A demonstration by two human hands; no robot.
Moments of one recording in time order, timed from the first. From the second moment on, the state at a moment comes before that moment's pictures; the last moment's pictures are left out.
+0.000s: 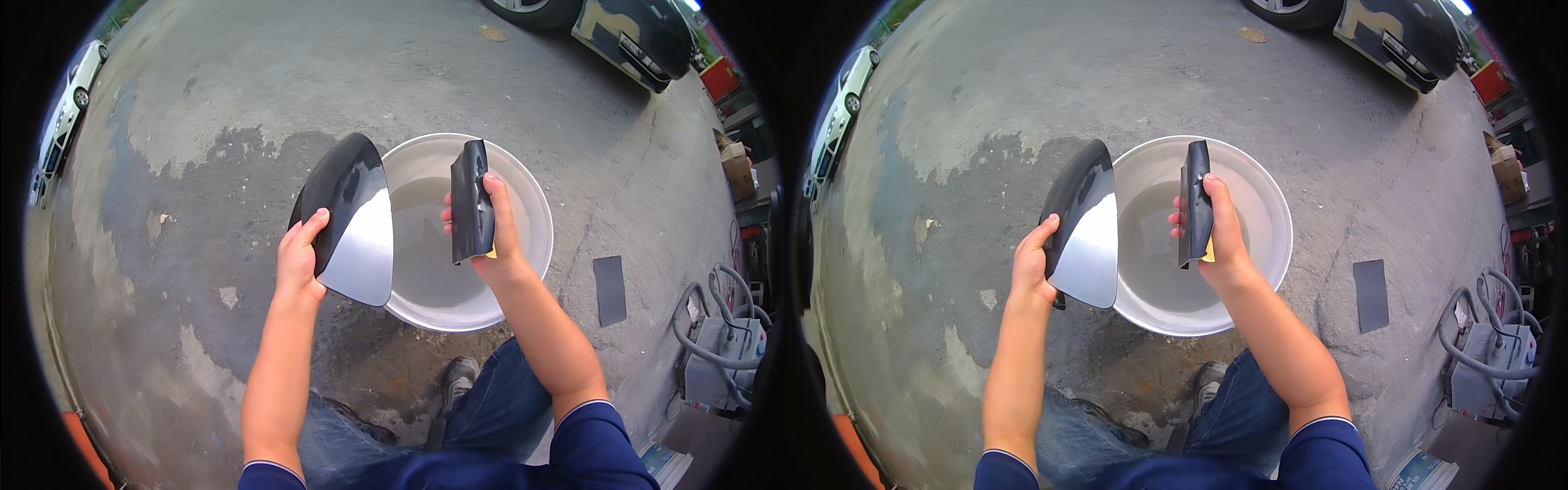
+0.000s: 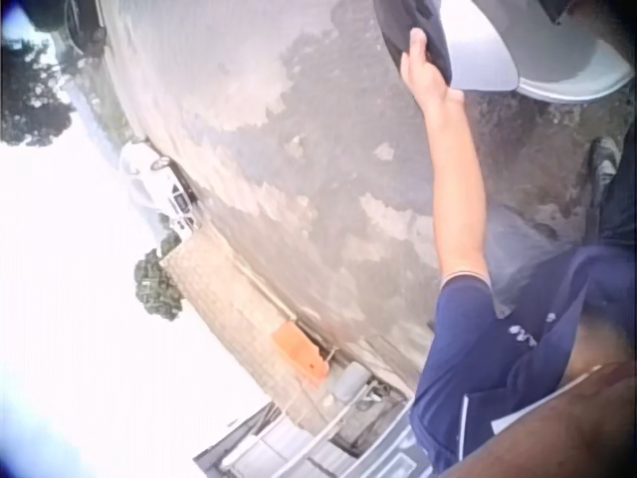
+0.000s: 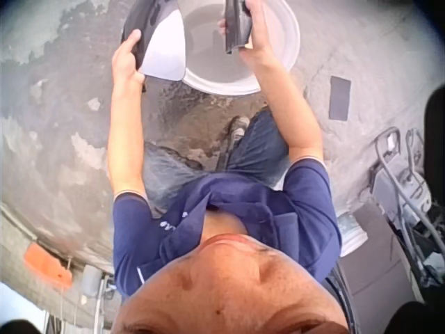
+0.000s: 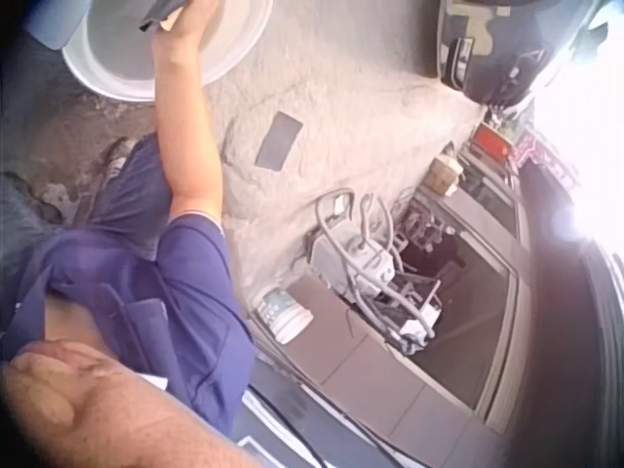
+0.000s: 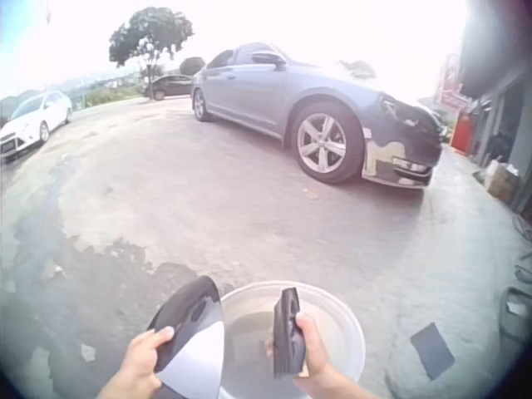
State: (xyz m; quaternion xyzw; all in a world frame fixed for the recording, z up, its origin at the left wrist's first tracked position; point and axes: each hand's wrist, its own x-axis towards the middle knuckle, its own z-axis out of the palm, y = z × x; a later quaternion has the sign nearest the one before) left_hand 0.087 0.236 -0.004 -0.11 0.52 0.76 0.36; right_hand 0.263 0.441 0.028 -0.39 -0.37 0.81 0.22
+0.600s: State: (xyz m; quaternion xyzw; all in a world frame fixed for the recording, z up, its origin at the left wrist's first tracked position) left_hand 0.054 0.283 -0.012 -0.06 0.63 0.73 0.24; right_hand 0.251 0.471 -0.065 -0.27 -0.90 0.30 -0.16
